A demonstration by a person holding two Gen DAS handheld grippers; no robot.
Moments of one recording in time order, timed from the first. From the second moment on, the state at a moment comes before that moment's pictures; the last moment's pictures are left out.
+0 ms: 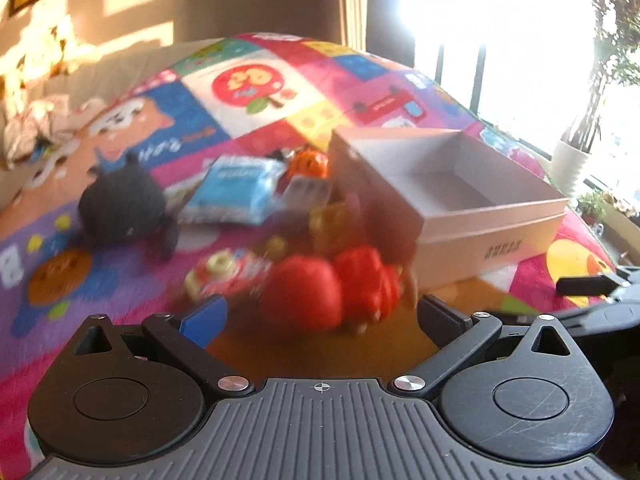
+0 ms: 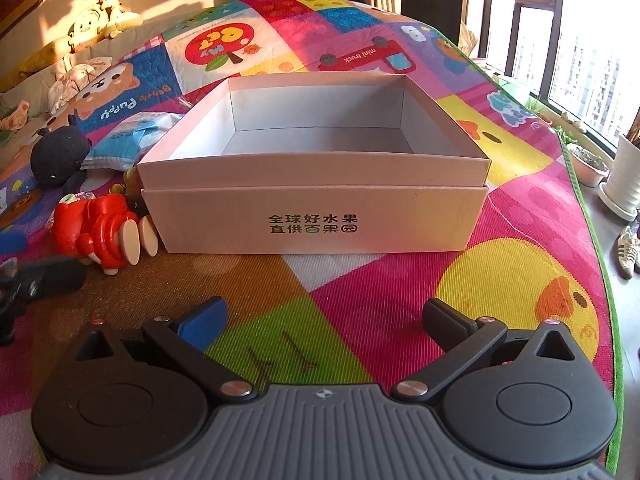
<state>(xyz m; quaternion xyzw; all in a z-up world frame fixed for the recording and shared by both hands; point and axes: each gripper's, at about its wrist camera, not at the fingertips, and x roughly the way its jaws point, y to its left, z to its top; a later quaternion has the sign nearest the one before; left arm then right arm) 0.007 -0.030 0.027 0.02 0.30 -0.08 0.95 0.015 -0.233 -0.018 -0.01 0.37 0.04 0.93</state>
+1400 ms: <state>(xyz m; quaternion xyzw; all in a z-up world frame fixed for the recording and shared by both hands) -0.004 0.077 0.006 -0.12 0.29 0.03 0.95 0.037 -0.073 0.042 -0.21 0.24 0.29 0.90</state>
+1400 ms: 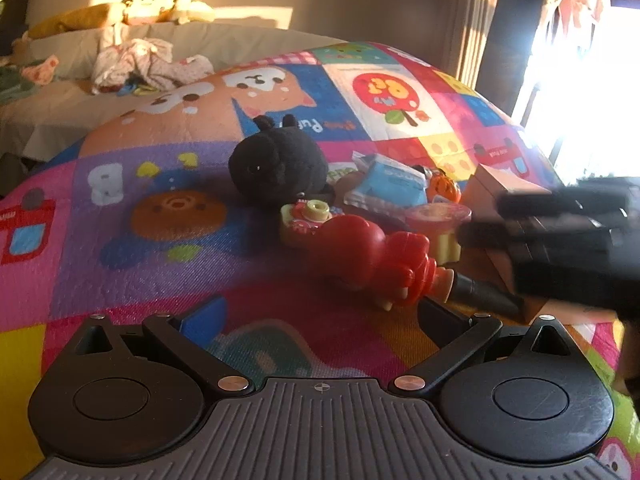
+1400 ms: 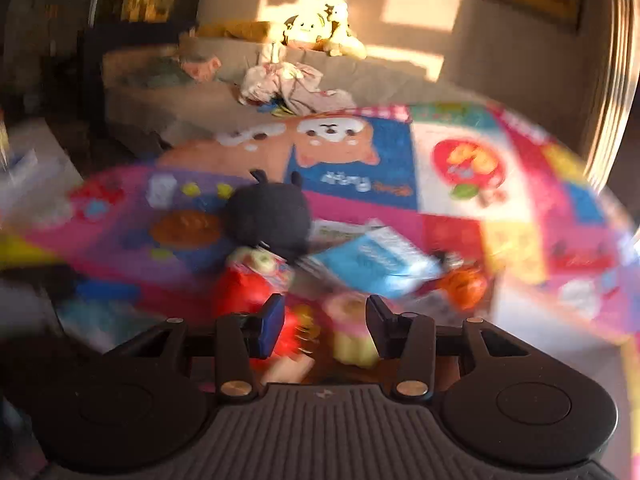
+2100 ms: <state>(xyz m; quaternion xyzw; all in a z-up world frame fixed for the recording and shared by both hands) -0.004 0.092 0.003 -0.17 0.29 0.04 0.94 0.039 -0.102 0.025 -0.18 0.38 0.35 0.84</state>
